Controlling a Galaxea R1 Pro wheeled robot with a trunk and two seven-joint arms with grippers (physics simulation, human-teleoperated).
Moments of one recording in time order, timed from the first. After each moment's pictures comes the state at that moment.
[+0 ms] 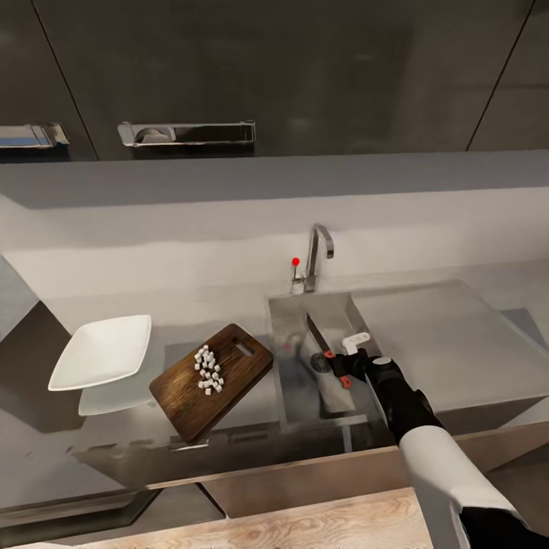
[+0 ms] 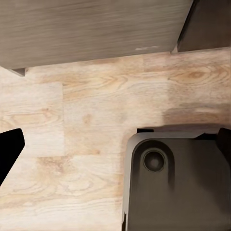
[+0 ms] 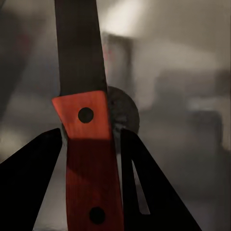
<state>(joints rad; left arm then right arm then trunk) 0.02 0.05 -0.13 -0.18 0.14 -0.70 0.12 -0.80 0.04 -0.09 -0.74 0.37 0.38 0.36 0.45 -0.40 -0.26</state>
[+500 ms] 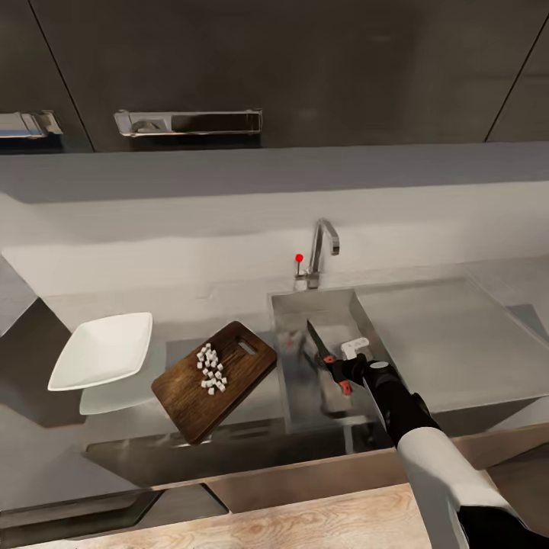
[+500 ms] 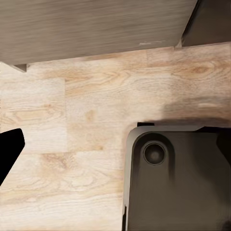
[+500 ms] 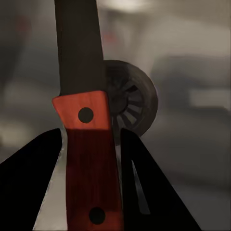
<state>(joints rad) 0.02 0.05 -0.13 -0.18 0.14 -0.70 0.12 -0.80 0.04 -0.08 -0.70 0.37 0.38 0.33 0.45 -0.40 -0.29</state>
